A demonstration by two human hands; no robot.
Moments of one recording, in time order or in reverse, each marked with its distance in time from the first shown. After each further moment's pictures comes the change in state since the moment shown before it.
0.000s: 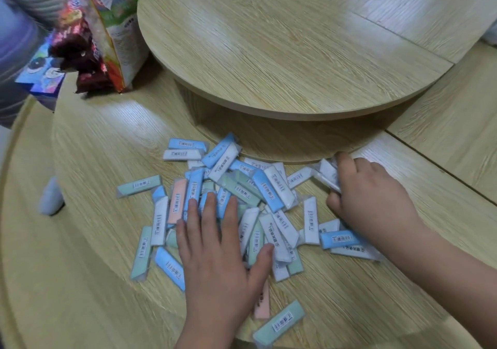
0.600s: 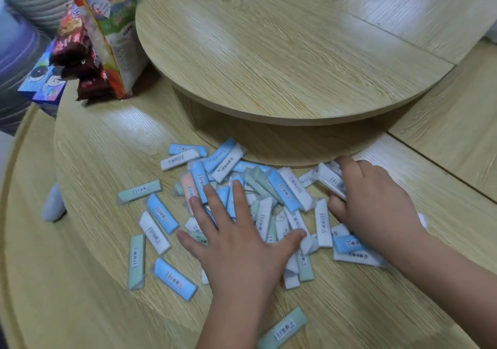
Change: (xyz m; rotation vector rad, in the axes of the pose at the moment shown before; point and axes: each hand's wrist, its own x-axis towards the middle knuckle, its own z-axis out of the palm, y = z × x) left_hand 0.036 0.039 0.002 0.086 -0.219 -0.314; right_hand -0.001 0.006 0.013 0.091 0.128 -0.012
